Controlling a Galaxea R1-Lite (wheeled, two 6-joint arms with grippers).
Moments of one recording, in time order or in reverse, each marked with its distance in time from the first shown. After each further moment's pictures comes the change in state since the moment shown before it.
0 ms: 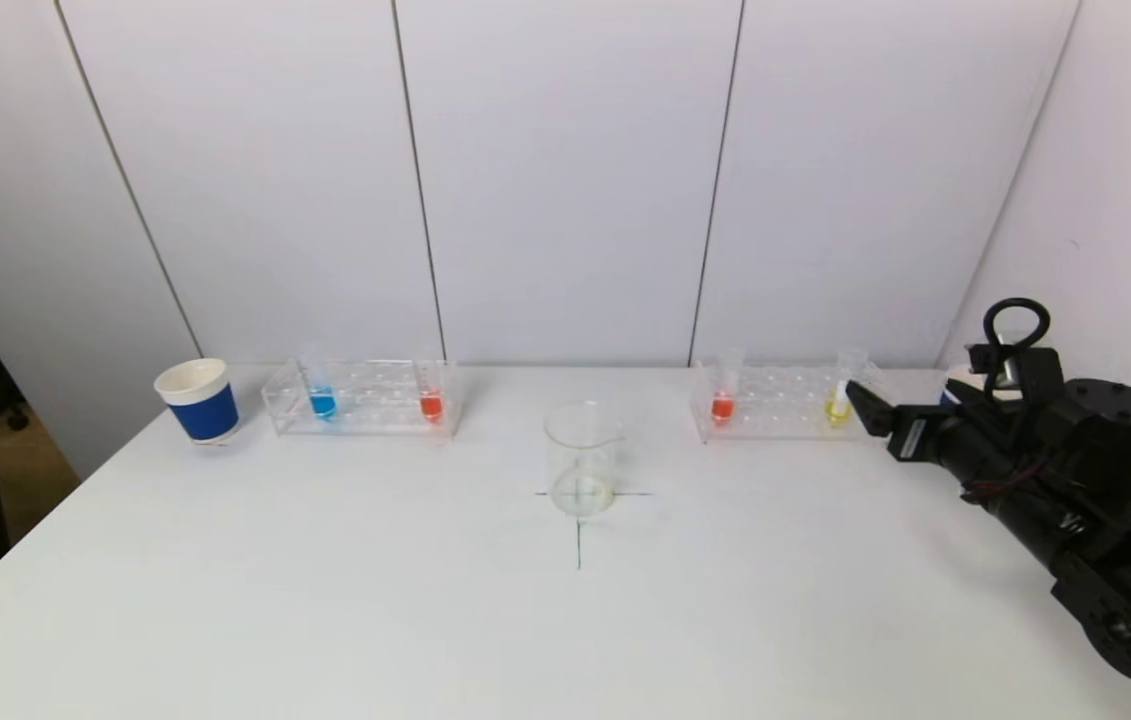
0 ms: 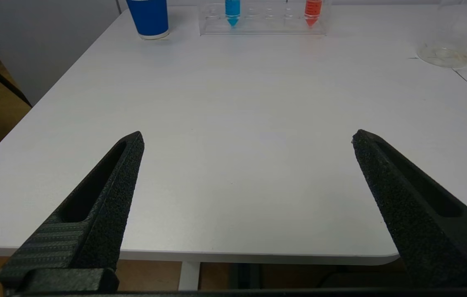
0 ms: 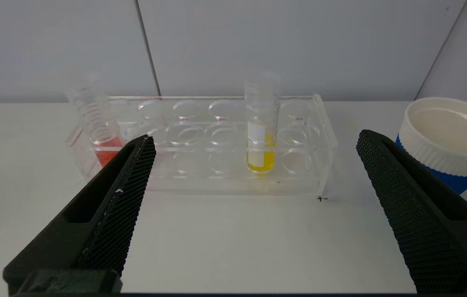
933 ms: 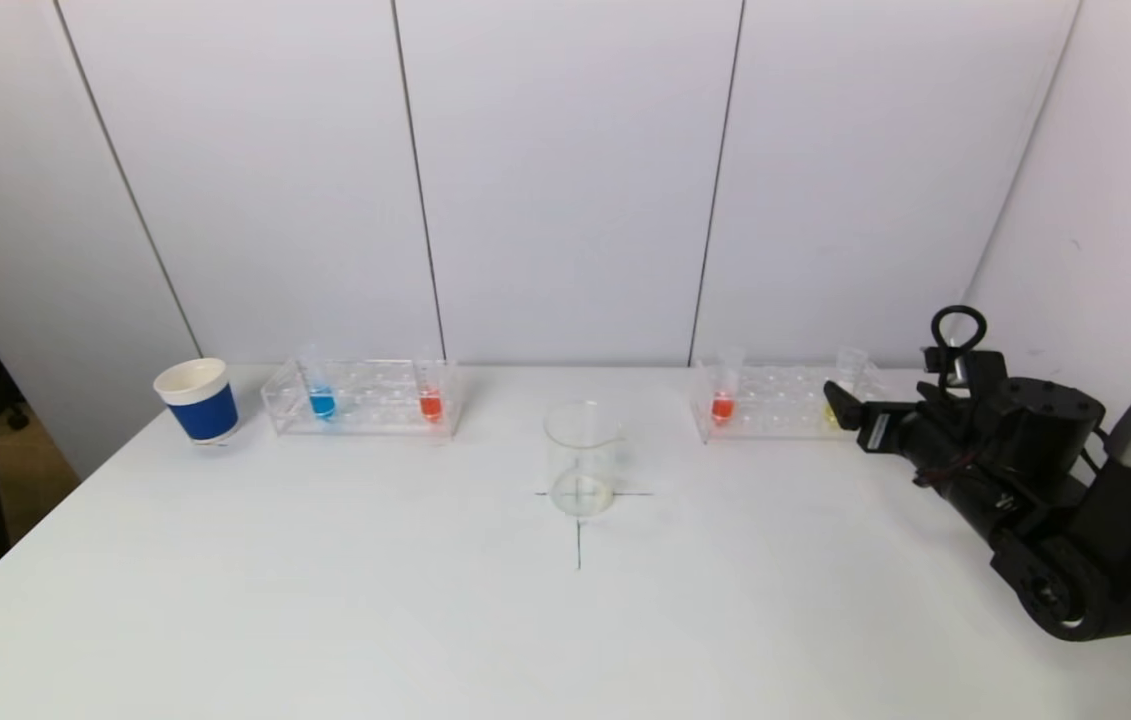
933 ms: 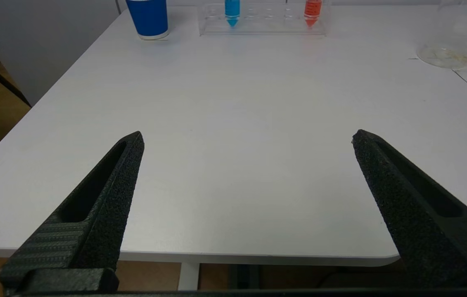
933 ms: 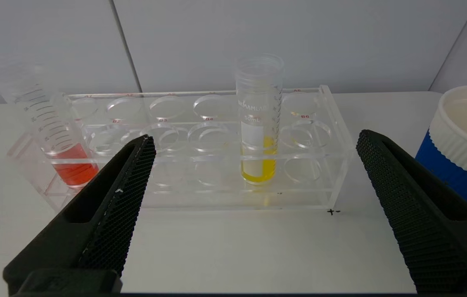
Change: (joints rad) left arm 0.000 0.000 0.001 -0.001 0.000 0.000; right arm -0.004 0.157 -0.146 0.000 -0.020 0.013
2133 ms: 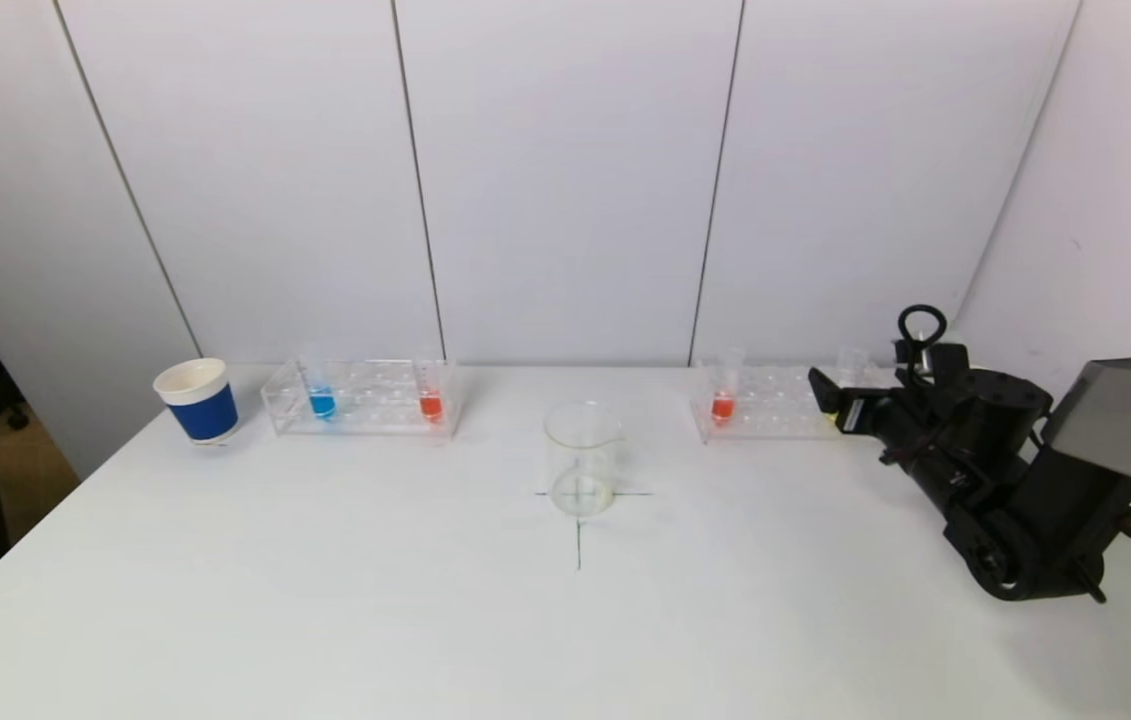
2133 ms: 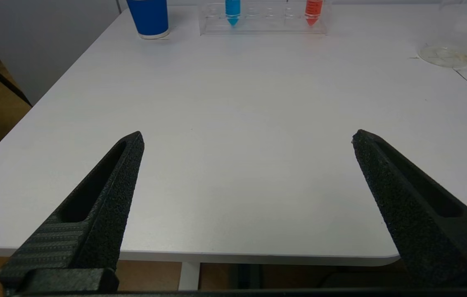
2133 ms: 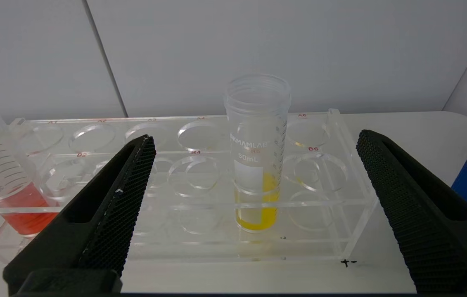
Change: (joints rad) left arm 0.000 0.000 -0.001 0.001 -0.001 0.000; right arm -0.014 0.141 -0.191 0.000 0.002 -0.009
